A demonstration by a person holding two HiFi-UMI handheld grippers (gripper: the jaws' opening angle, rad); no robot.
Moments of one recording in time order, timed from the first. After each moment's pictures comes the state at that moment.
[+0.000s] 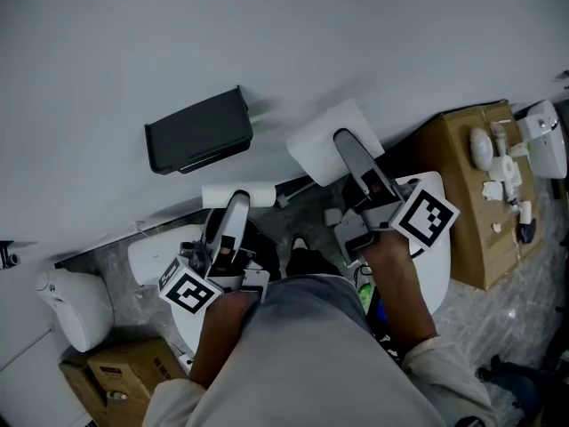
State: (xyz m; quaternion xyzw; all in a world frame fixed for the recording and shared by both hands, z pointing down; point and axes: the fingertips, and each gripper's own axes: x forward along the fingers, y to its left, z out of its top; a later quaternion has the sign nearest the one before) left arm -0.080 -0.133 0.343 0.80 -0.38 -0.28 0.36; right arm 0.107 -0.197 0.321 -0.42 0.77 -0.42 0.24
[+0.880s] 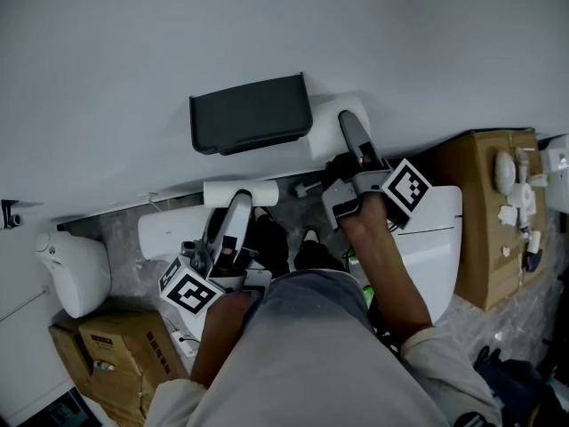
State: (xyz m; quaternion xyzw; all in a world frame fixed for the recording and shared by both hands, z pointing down) left arm -0.133 -0.124 0.354 0.77 -0.44 -0.29 0.35; right arm 0.051 -0.250 0.424 -0.38 0.62 -0.60 0.34
